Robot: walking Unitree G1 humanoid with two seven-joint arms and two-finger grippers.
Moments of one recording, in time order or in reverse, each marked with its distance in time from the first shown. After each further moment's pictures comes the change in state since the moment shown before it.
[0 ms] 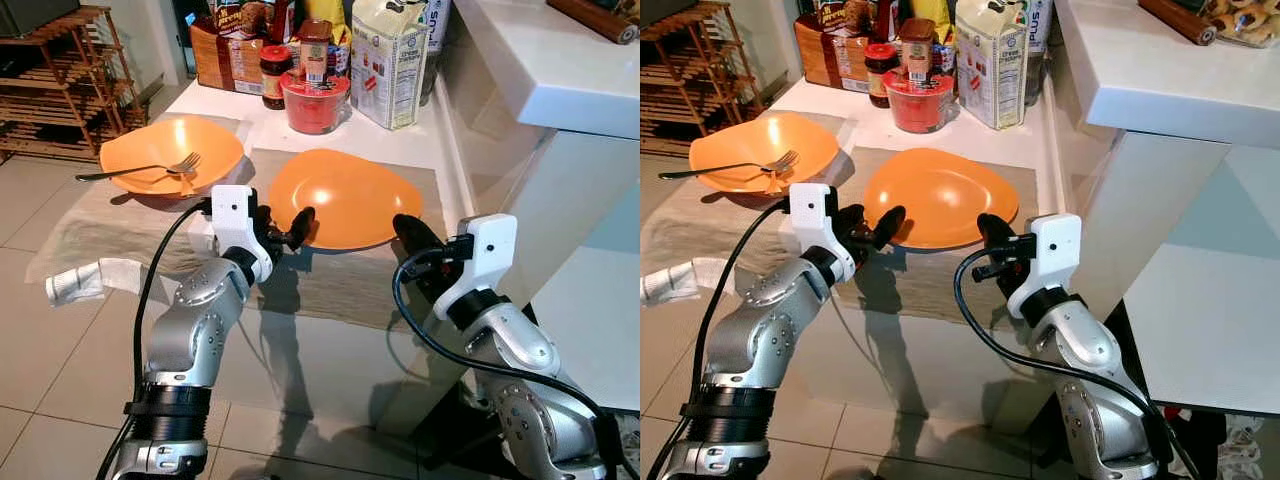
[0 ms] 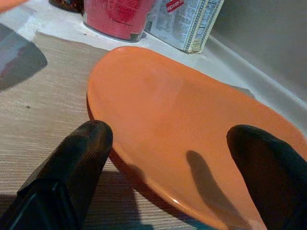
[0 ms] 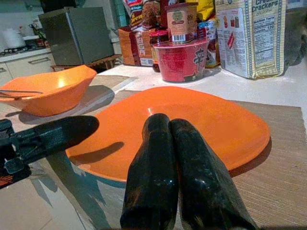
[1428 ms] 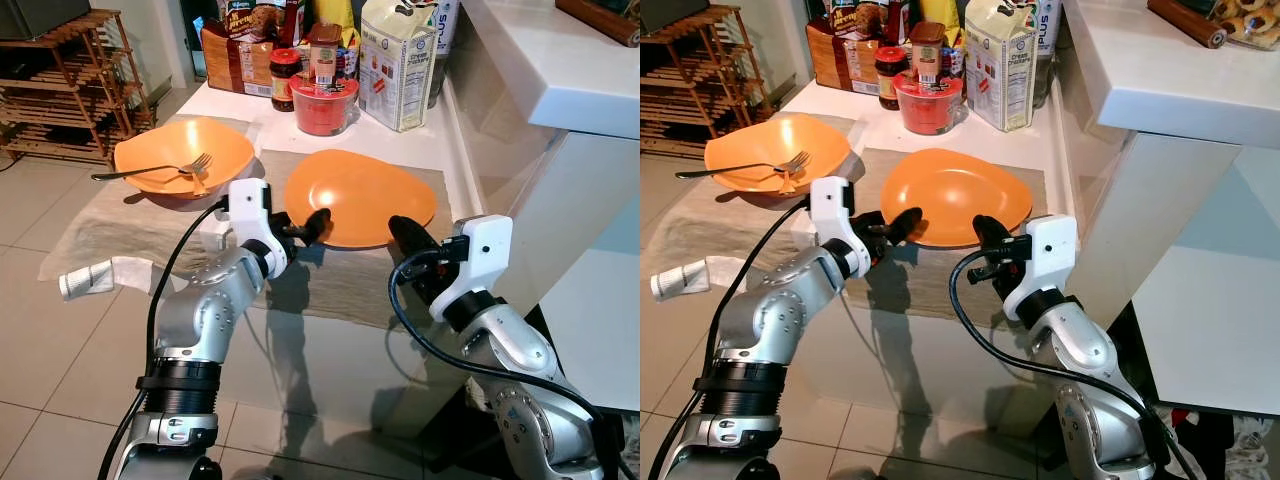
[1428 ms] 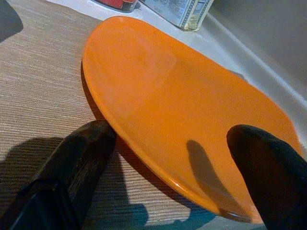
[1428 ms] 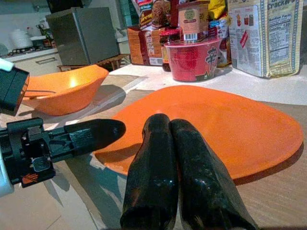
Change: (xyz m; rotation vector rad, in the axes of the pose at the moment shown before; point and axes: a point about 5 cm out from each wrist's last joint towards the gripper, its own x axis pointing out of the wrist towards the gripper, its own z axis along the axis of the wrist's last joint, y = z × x) left arm 0.016 -0.010 -0.003 -0.050 0.126 -0.032; right arm -0.001 0.005 -0.003 0.011 0.012 0.002
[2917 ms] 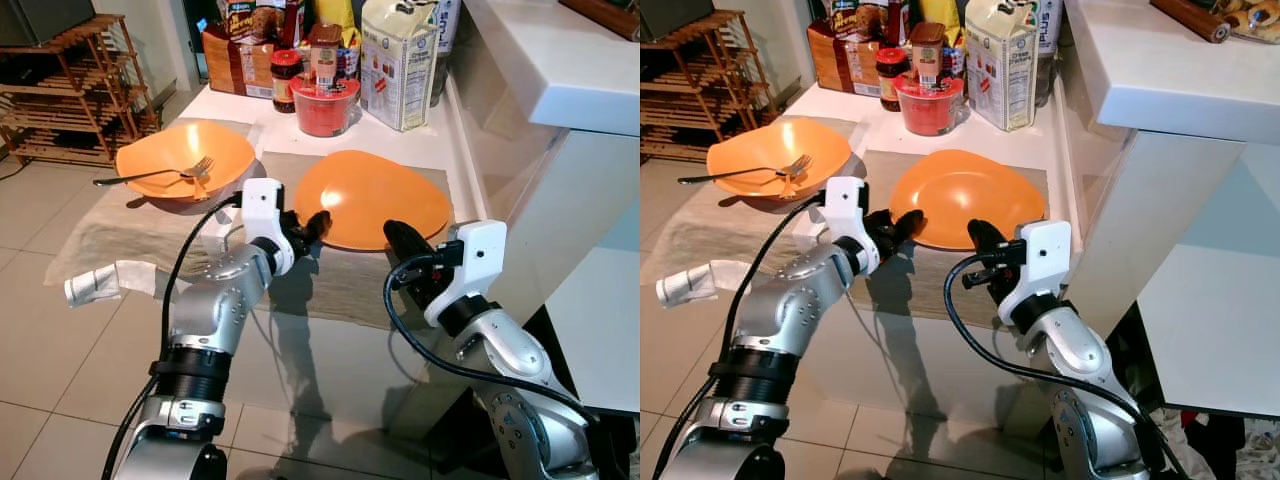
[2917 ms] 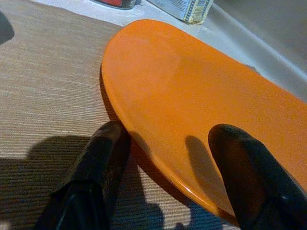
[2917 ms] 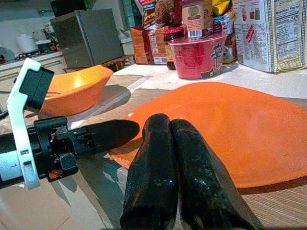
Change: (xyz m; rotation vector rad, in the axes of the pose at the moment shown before) left arm 0.013 0.004 -0.004 0.007 0.019 0.003; right arm -0.001 0.005 -0.002 0.012 0.001 0.008
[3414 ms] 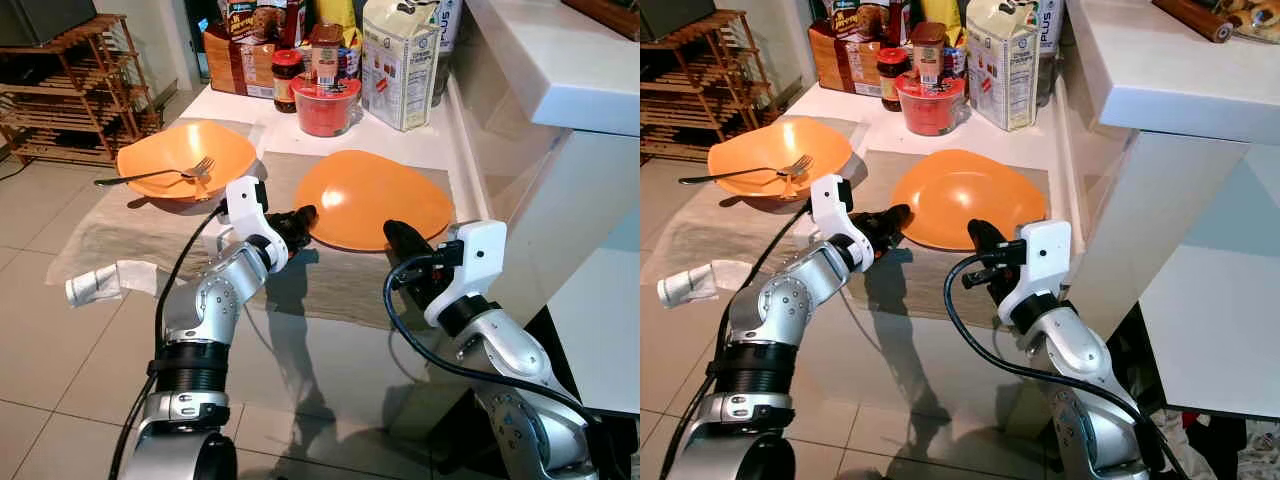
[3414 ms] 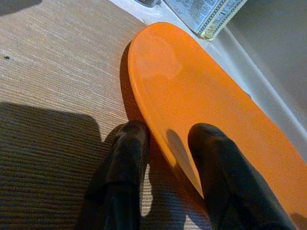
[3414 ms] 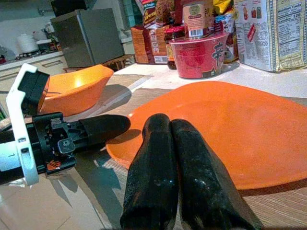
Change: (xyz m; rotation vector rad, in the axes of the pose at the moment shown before) left arm 0.000 0.003 0.003 -0.243 -0.005 0.020; right arm 0.000 0.000 0.000 0.003 -0.001 -0.001
